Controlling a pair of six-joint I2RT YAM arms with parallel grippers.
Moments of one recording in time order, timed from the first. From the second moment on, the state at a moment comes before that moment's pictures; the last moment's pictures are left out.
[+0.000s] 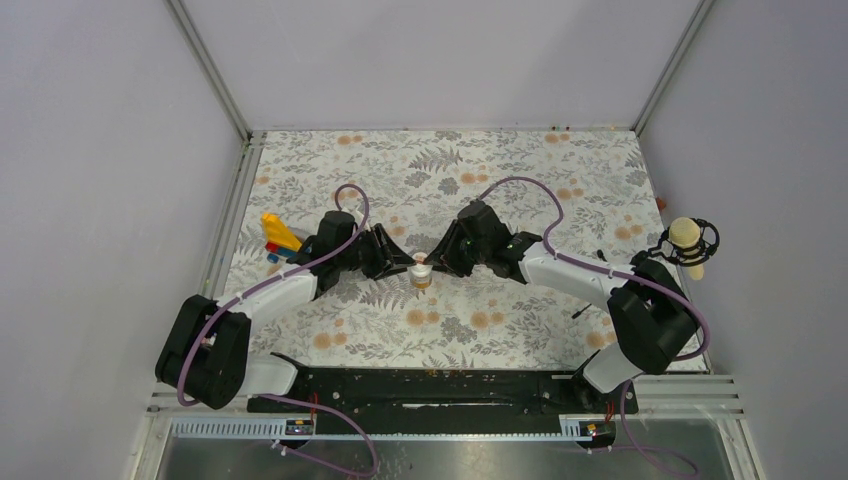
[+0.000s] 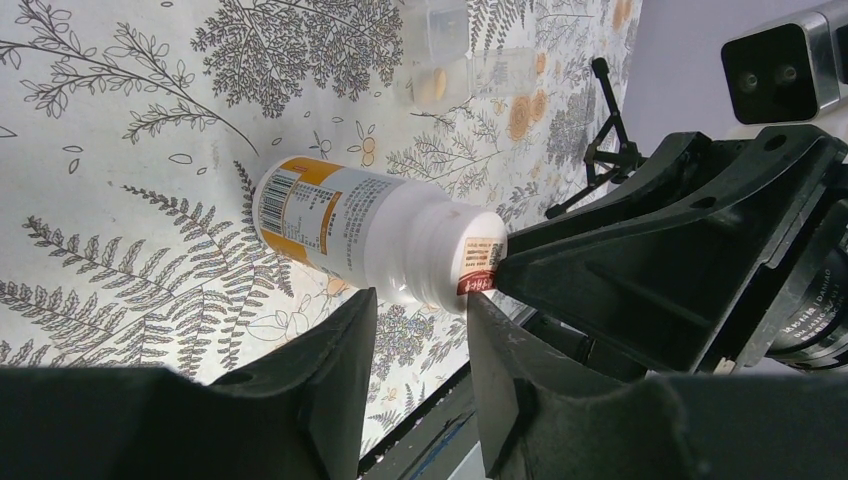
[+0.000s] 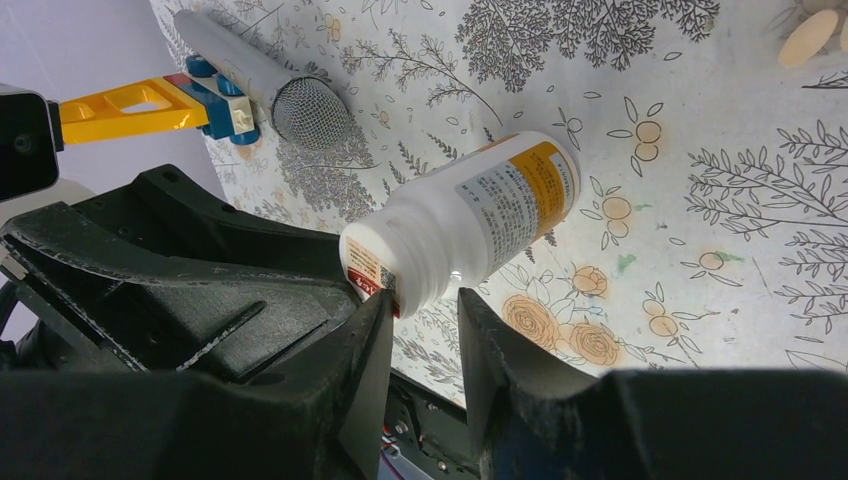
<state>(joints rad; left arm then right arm) -0.42 1.32 0.62 0.06 0.49 -0.92 0.74 1.55 0.95 -0.16 -0.12 1.17</state>
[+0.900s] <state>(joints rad) -0.39 1.35 0.54 0.27 0.53 -1.01 0.73 1.58 0.84 0.11 -0.19 1.19</state>
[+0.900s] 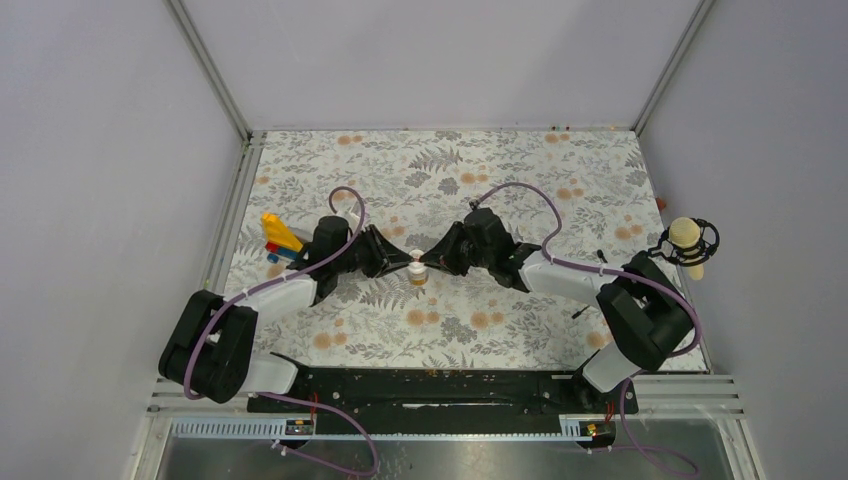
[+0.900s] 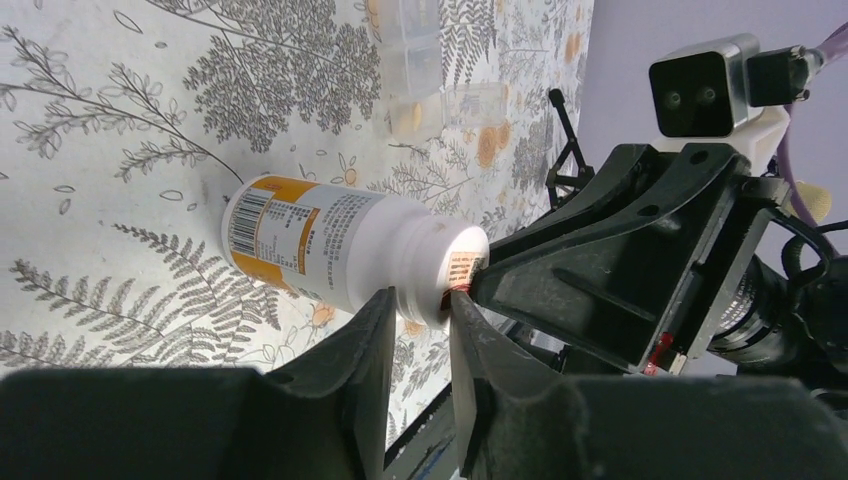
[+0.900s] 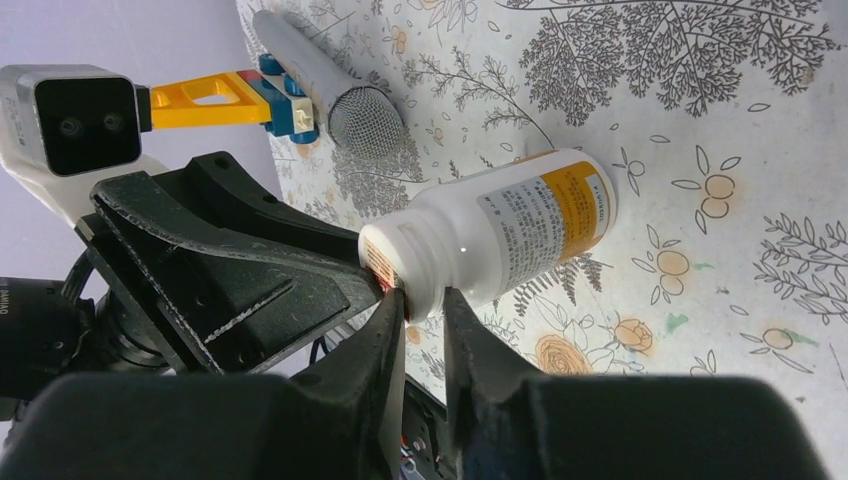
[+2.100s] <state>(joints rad) -0.37 1.32 0.93 -0.20 0.39 -0.71 0.60 1.40 1.14 -0.50 0.04 0.83</state>
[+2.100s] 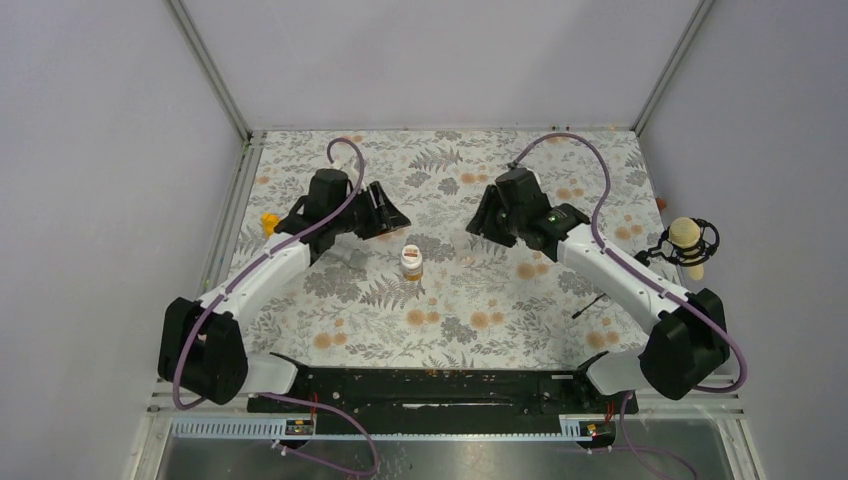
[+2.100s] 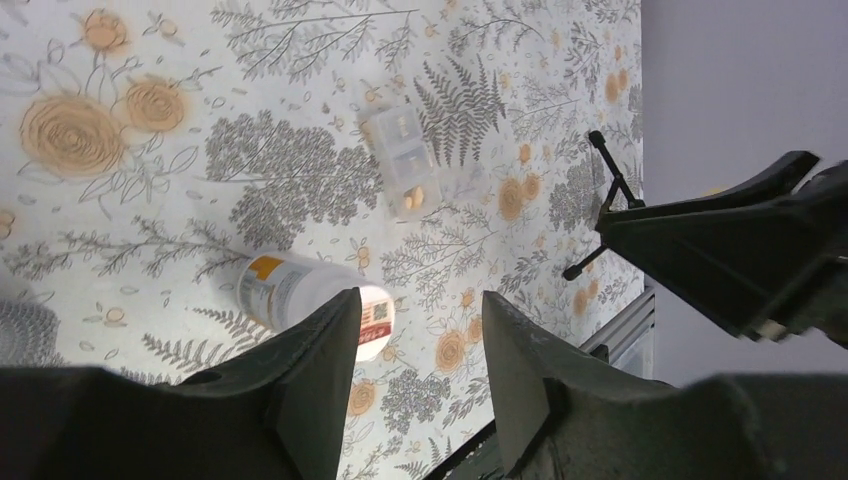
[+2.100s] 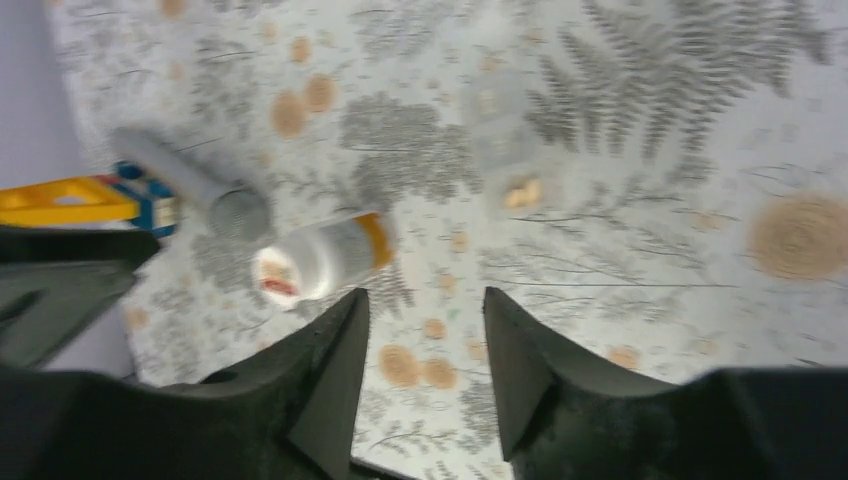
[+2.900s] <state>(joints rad) -0.59 2.02 1.38 -0.33 0.42 -0.69 0.45 1.68 1.10 -0.59 0.06 0.72</state>
